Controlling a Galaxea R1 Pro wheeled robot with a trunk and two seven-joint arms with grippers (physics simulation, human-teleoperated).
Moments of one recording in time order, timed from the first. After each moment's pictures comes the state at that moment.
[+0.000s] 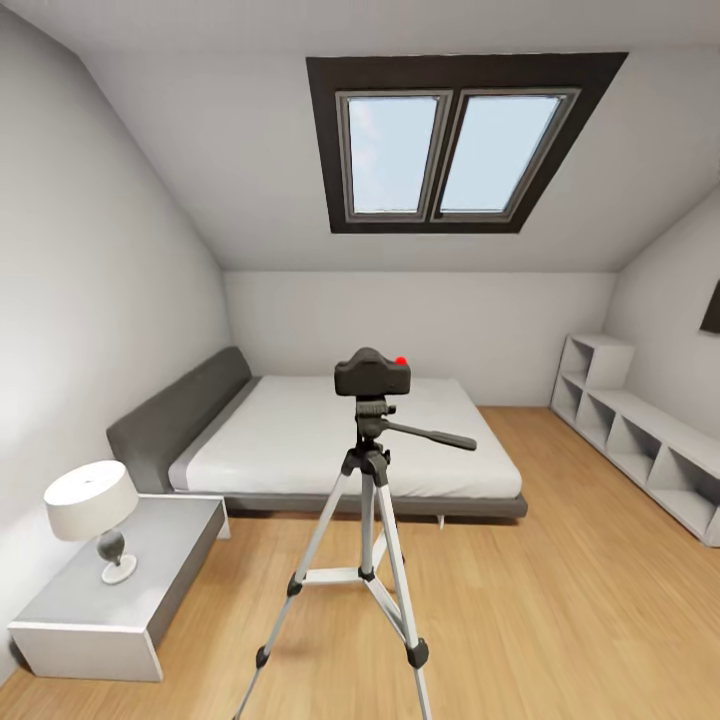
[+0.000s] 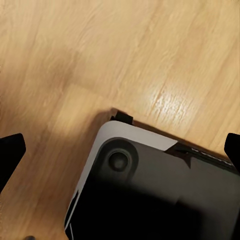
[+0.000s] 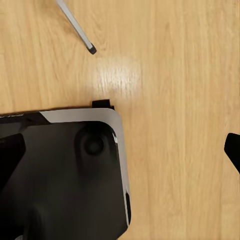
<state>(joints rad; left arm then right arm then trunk) -0.22 0.02 -0.42 0.00 0.79 -0.06 0.10 -0.18 -0.07 0.19 0.03 -0.29 -0.10 0.00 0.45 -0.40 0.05</state>
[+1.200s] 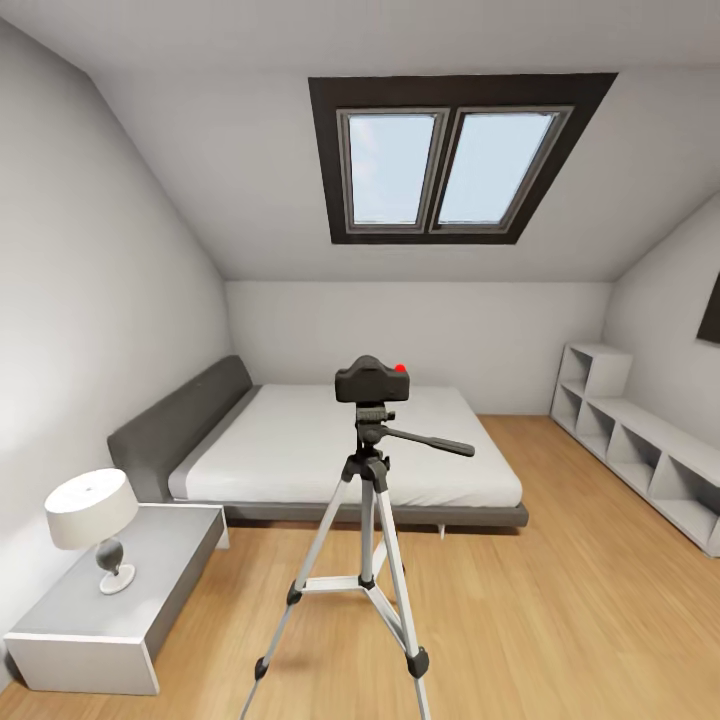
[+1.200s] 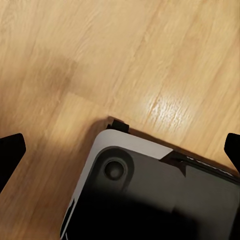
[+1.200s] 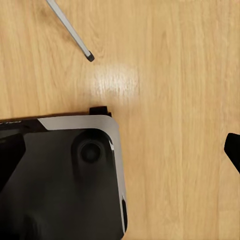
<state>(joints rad) -0.22 0.02 -0.42 0.00 0.79 -0.06 0.10 -0.18 -0.08 0.19 0.03 -0.28 -0.09 0.00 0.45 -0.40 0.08</state>
